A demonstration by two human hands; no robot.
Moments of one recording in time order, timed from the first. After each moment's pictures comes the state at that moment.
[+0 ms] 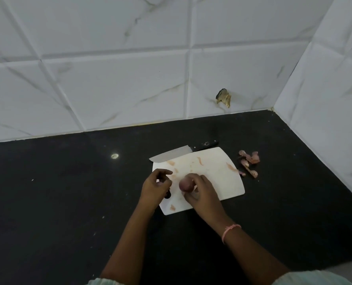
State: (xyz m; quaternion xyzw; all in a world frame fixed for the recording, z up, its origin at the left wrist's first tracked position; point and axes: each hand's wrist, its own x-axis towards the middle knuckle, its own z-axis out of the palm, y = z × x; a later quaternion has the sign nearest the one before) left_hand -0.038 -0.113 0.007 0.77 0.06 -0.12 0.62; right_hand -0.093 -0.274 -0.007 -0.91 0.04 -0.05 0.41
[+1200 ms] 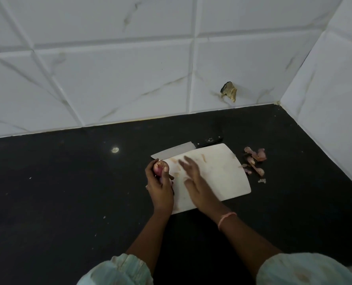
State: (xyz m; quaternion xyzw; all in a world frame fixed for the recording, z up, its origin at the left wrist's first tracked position) left_hand -0.037 -0.143 -0.037 0.70 0.10 0.15 0.69; right_hand -0.069 -0.264 -0.006 -0.81 -0.03 0.03 0.59
